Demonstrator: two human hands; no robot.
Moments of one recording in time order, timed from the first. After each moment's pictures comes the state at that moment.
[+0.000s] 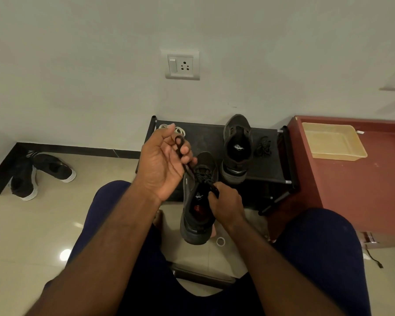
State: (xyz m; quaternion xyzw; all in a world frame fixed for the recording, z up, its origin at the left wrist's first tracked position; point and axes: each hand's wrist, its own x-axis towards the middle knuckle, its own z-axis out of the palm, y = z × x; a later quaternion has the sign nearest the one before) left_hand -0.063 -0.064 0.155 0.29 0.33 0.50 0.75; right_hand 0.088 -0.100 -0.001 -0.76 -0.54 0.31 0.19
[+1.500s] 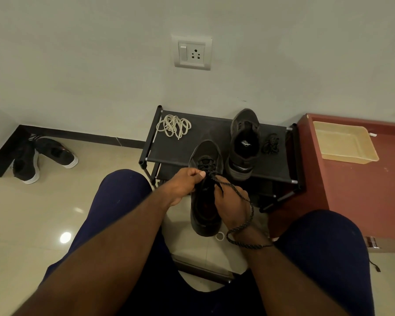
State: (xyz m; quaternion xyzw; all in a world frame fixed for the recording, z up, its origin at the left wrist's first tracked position) left_hand -0.060 -0.035 -0.003 0.44 0.56 0.21 0.67; right_hand 0.087 -0.102 -0.003 -0.73 -0.62 0.22 0.20
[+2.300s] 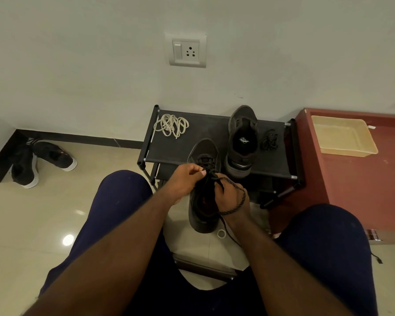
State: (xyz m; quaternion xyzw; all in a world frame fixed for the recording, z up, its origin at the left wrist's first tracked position) left_hand -0.057 -0.033 -0.008 0.50 0.58 0.25 0.60; right_hand 0.088 -0.099 -0.013 -0.74 -0.61 0.23 0.20
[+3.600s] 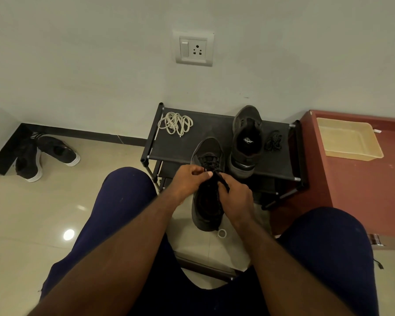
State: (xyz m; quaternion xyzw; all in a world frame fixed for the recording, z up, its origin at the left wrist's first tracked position) left_hand -0.055 -0.042 -0.004 0.49 0.60 0.25 0.58; right_hand 0.093 -0.100 -0.021 -0.74 -0.57 0.26 0.24
